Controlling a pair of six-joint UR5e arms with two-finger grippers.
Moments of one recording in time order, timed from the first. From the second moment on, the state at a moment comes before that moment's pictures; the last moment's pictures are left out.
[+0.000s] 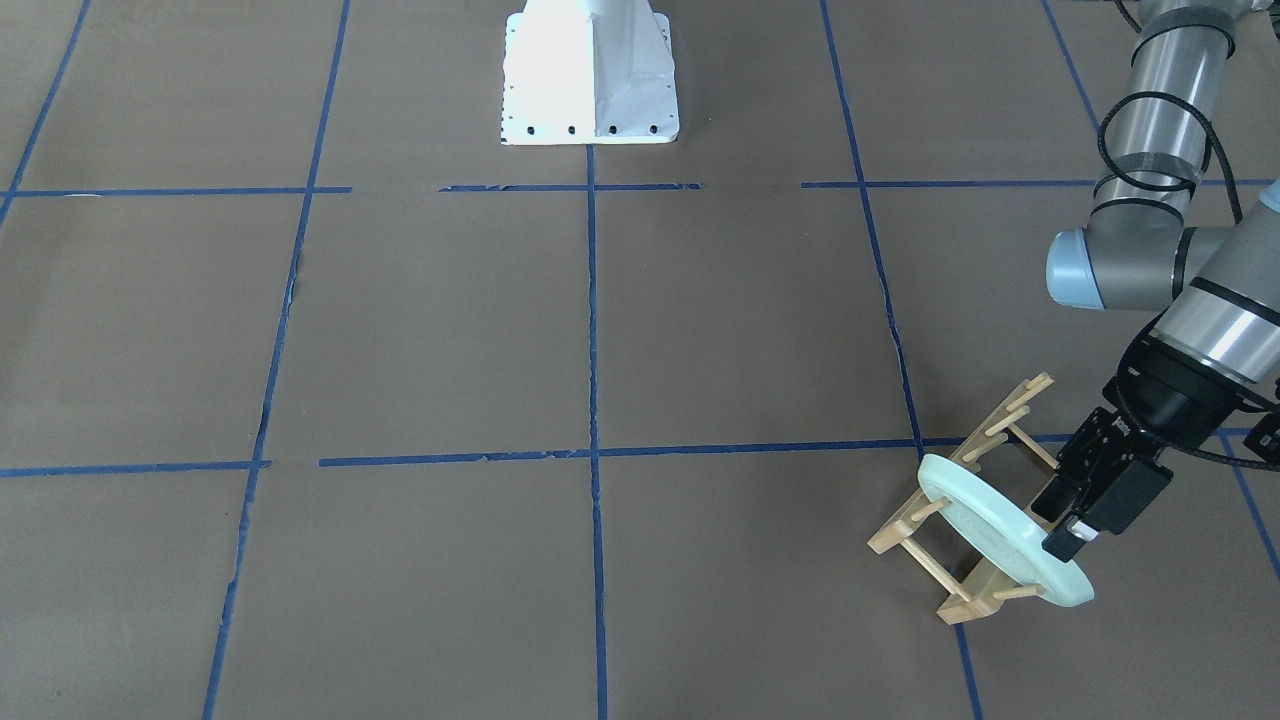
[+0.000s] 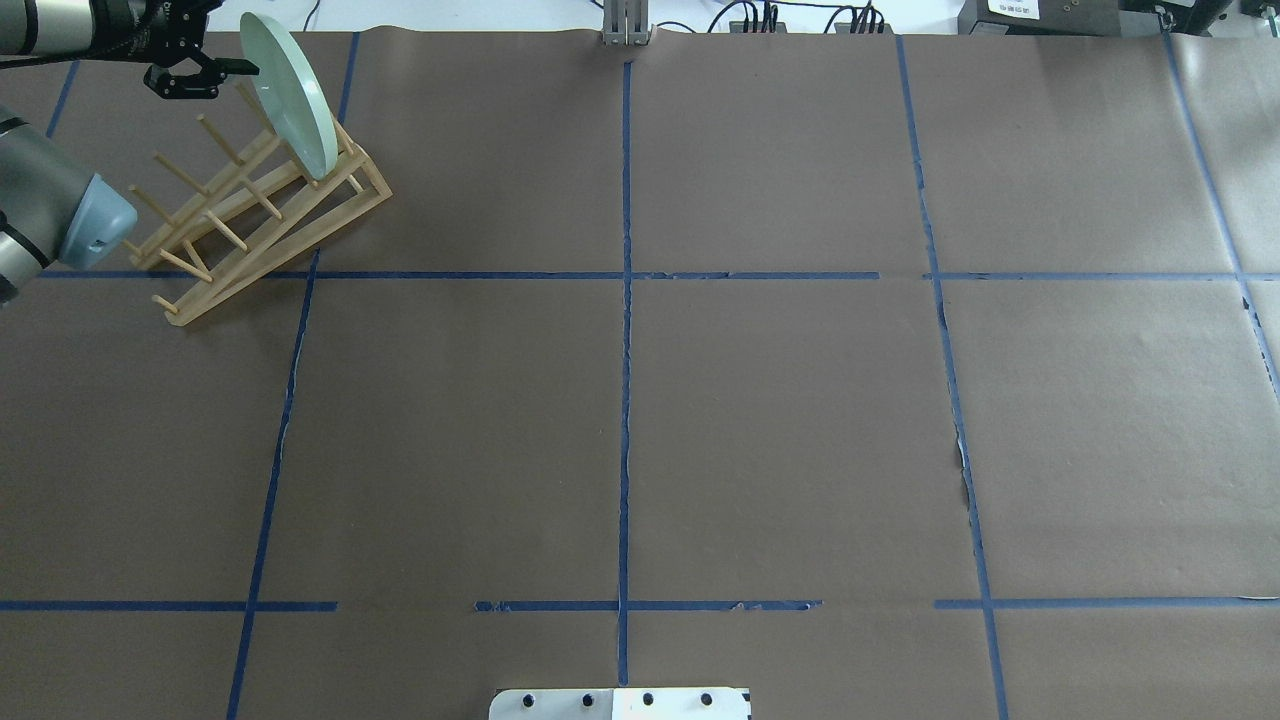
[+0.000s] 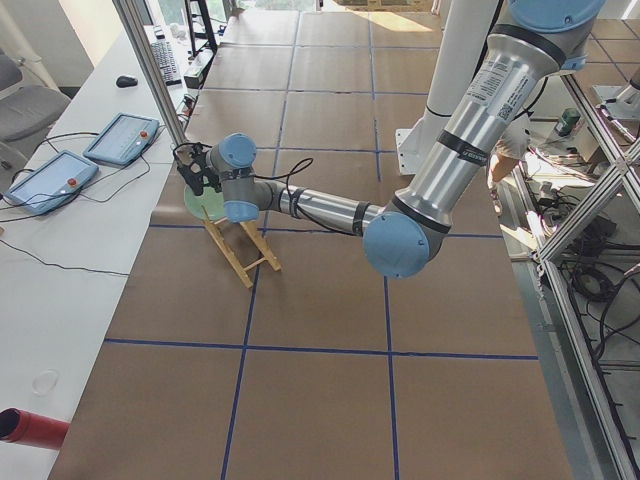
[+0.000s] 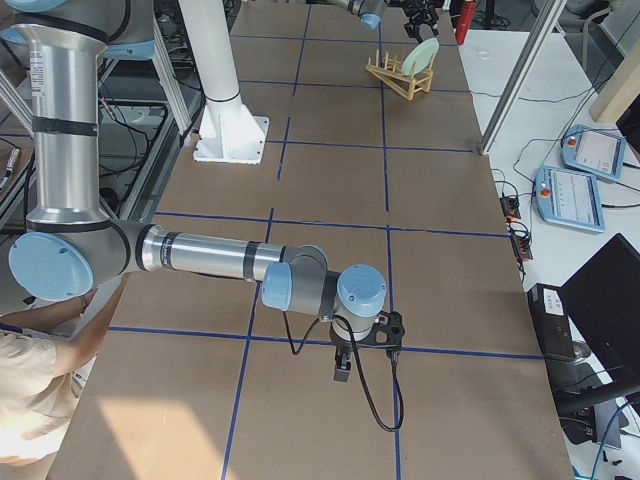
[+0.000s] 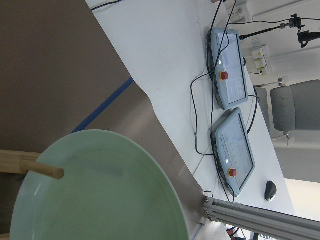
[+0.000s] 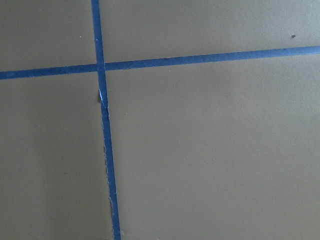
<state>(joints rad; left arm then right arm) -1.12 -2.09 -1.23 -2.79 -2.04 -2.05 1.62 -1.62 1.56 -1.62 2.32 -0.02</state>
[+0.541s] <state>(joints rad) -1.13 -2.10 -1.24 -2.79 -2.04 -2.05 1.62 -1.62 1.56 -1.62 2.32 -0.02</state>
